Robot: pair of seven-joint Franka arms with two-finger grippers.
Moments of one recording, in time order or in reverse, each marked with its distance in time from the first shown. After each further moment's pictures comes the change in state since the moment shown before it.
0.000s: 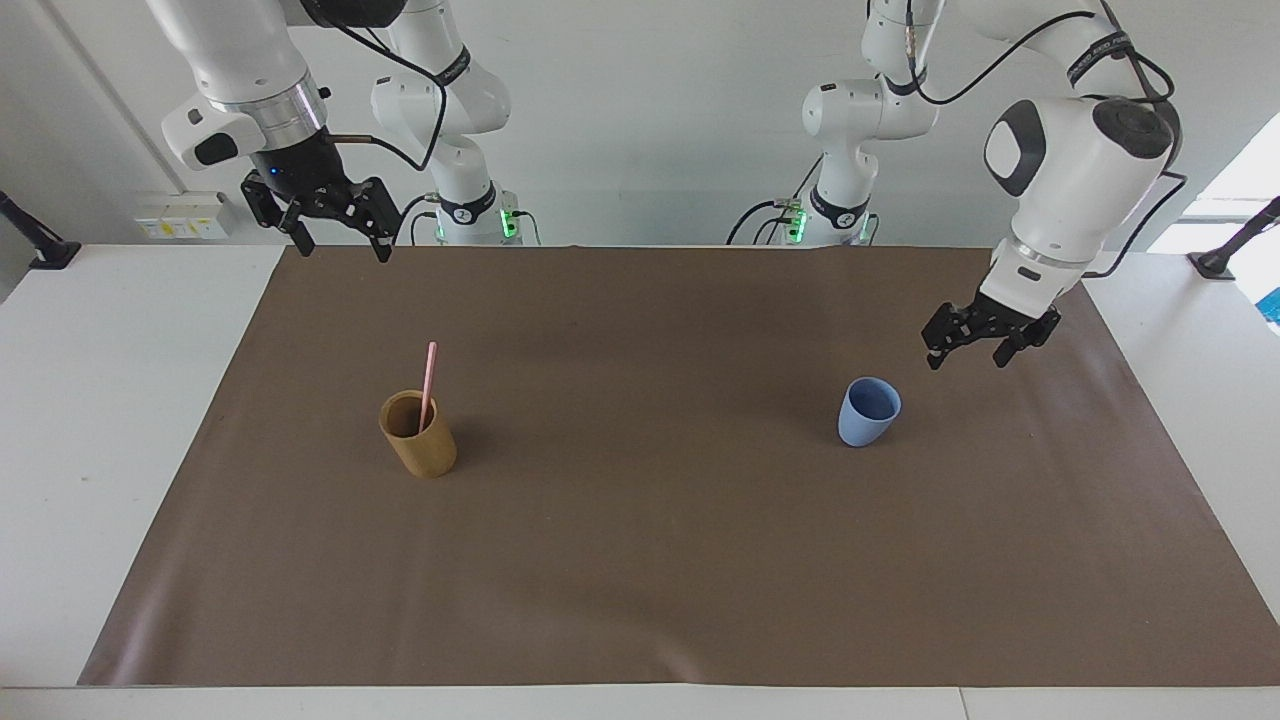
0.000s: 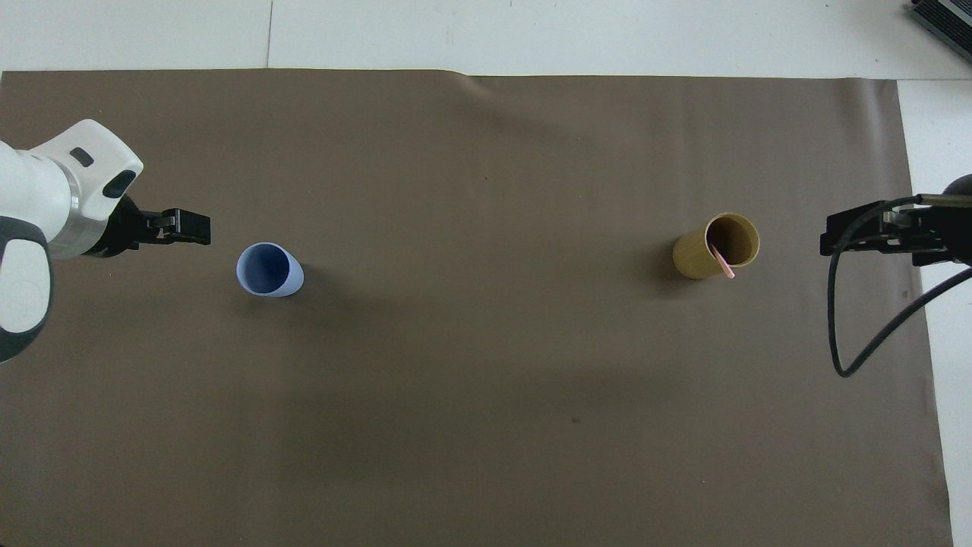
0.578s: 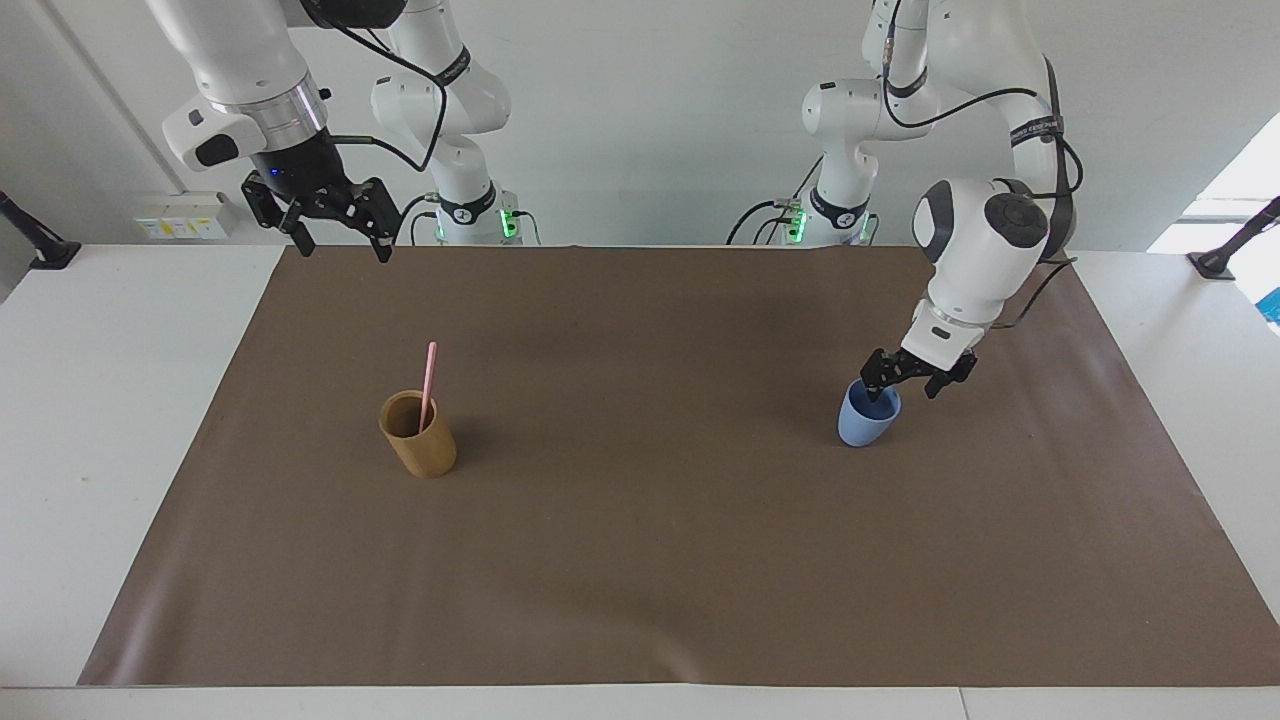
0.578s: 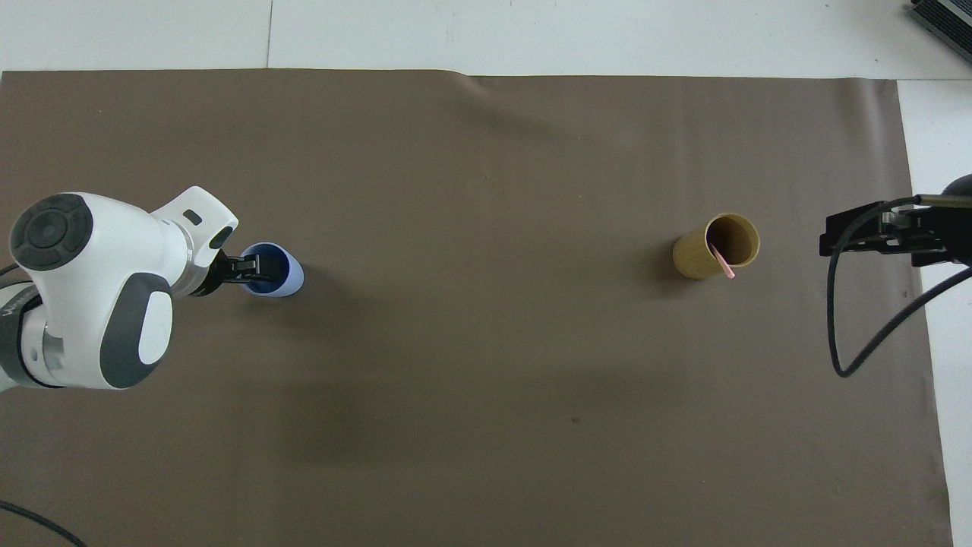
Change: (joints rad) left arm -0.066 0.044 -0.007 -0.222 -0.002 0.219 -0.089; right arm 0.000 0.000 0.000 -0.001 0.000 -0.001 0.000
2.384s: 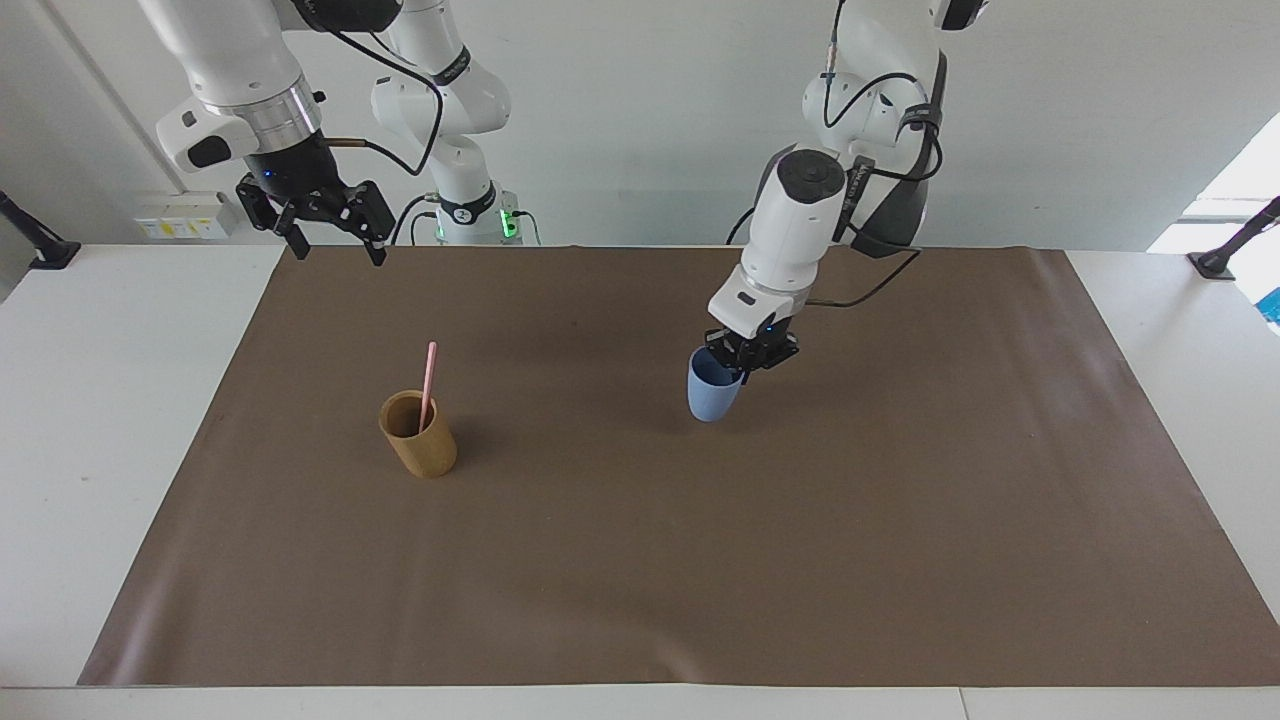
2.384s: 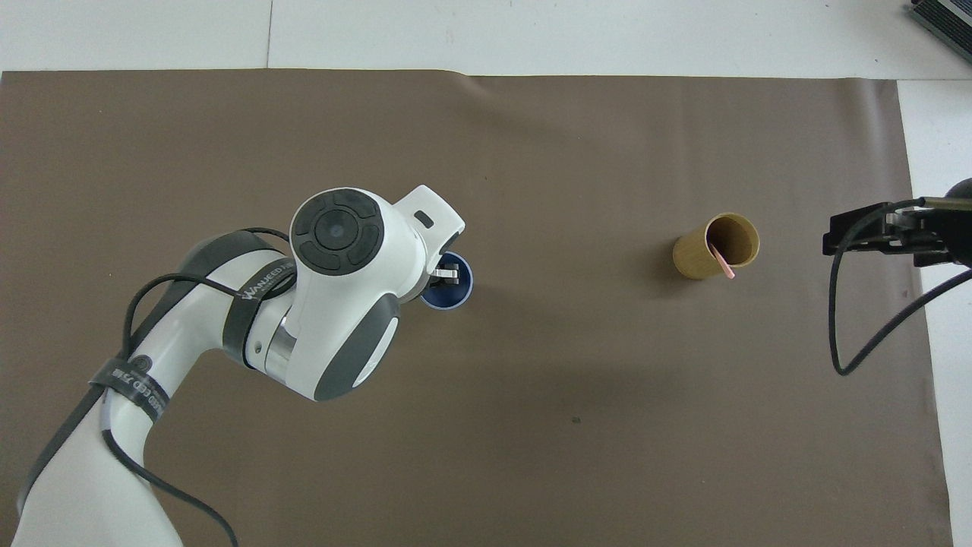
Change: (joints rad) left arm -0.428 0.151 -0.014 0.332 0.001 -0.157 -0.359; right arm -0.001 -0.023 -0.010 -0.046 0.000 0.042 0.000
